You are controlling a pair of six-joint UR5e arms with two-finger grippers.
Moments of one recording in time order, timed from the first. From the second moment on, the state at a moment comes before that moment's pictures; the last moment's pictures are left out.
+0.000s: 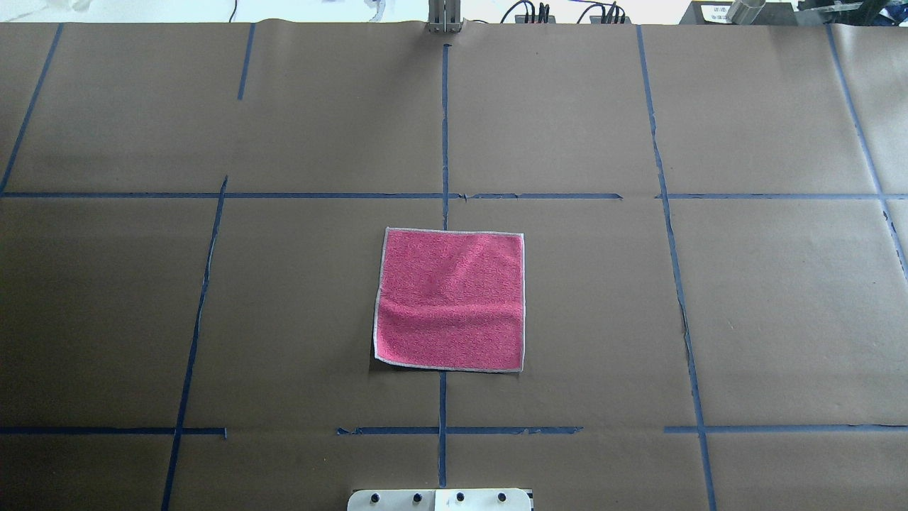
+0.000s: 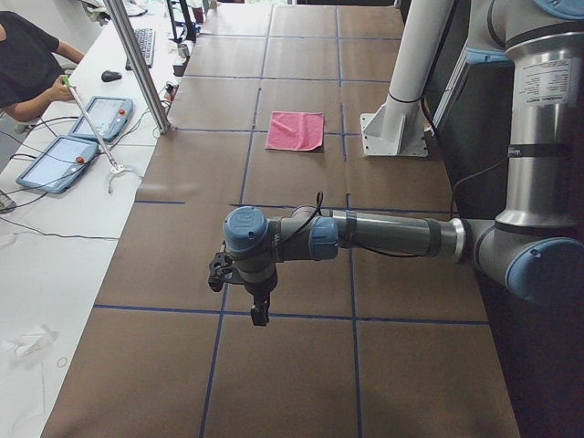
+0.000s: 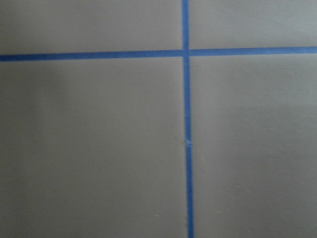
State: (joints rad) left arm -1.57 -1.51 -1.70 -1.44 -2.30 0.08; right arm 1.54 -1.81 1.85 -1.68 2.36 -0.12
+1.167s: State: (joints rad) left arm -1.56 -1.51 -1.70 -1.47 -2.30 0.08; right arm 1.54 -1.81 1.84 -1.61 2.40 -0.11
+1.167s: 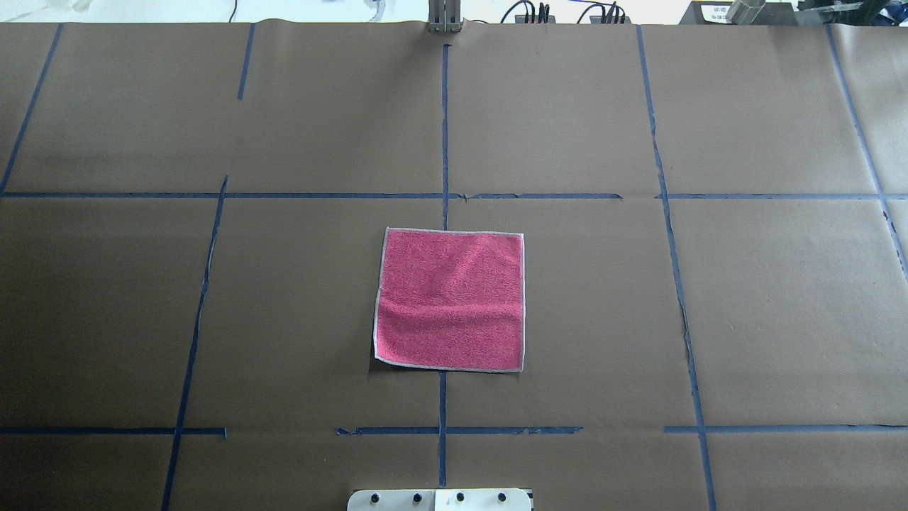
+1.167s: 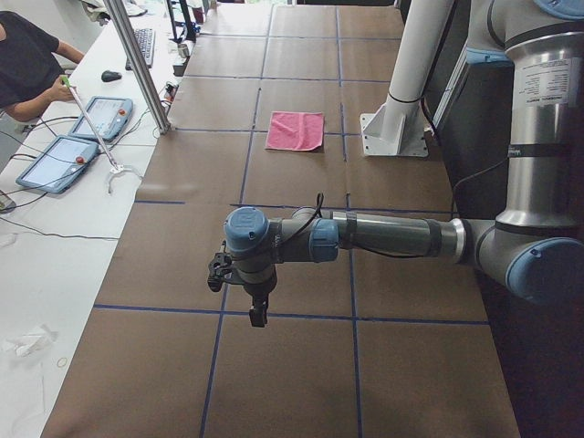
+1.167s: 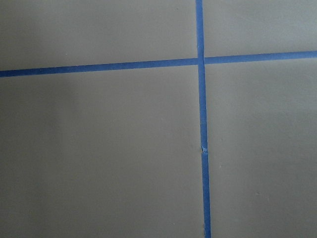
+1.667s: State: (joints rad) left arm -1.56 -1.51 -1.71 -1.47 -2.30 0.08; right arm 1.52 -1.80 1.85 -1.60 2.43 -0.09
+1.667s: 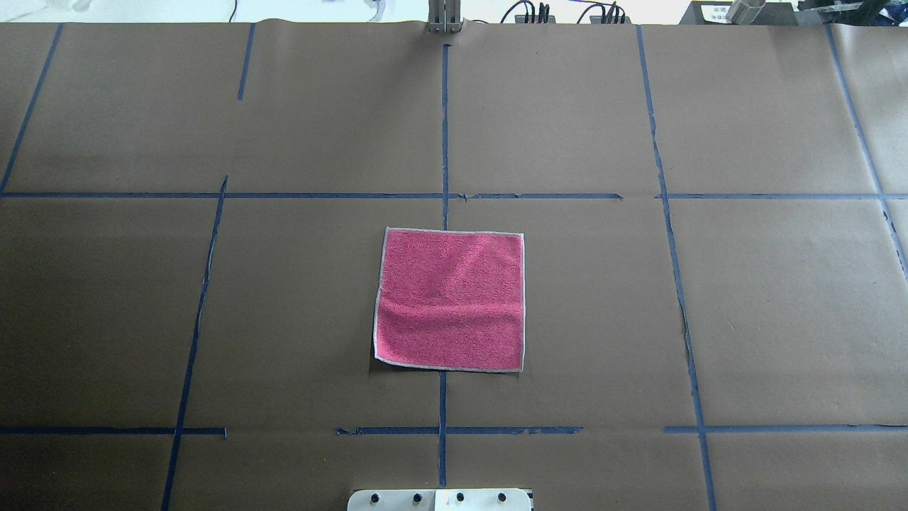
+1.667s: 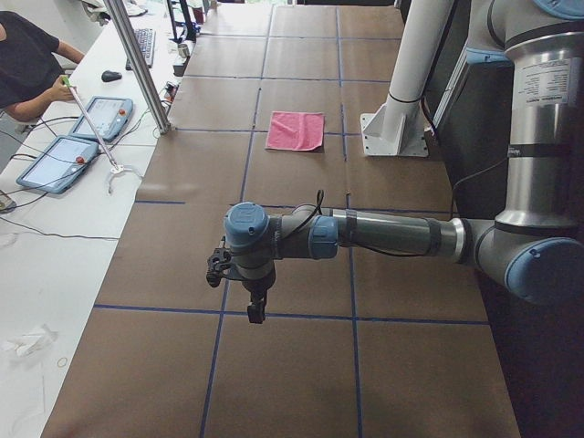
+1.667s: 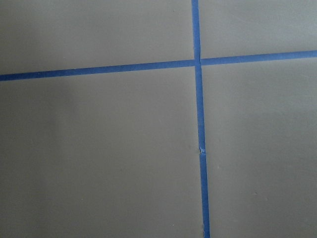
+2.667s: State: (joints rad) left arm -1.37 -1.55 -1.81 -1.60 -2.43 -0.20; right arm 0.89 -1.57 1.98 -1.21 2.28 1.06
